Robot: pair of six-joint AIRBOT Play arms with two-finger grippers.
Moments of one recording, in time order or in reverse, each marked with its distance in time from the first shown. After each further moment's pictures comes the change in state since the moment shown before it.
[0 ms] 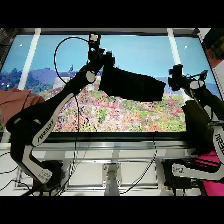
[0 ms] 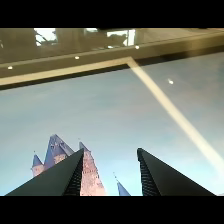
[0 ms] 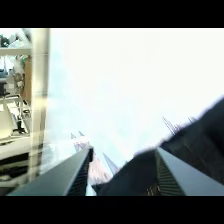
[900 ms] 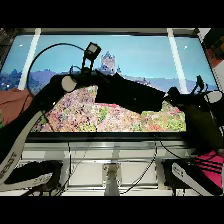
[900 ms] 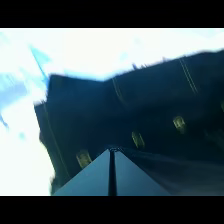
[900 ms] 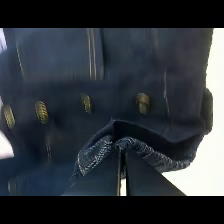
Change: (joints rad) left arm -0.008 0.434 -0.274 0.089 -0.673 -0.013; right arm -0.093 0.348 -0.211 -0.226 0.640 -0.203
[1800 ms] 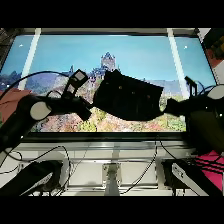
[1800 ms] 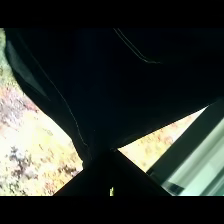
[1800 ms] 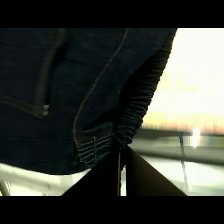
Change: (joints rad) left arm -0.002 0.491 -0.350 0.171 -0.424 -0.110; right arm 0.026 0.056 0.055 -0.143 0.494 -0.227
